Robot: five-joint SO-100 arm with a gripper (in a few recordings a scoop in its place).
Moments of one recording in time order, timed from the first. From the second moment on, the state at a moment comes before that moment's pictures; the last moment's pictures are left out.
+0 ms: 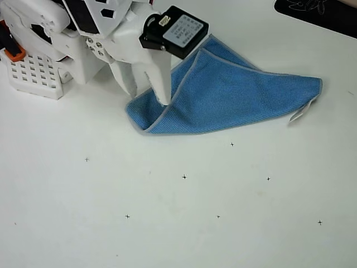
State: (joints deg) arm -10.2 178.9 156.9 76.2 0.7
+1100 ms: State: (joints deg) arm -4.4 188.4 174.3 54.4 -19.7
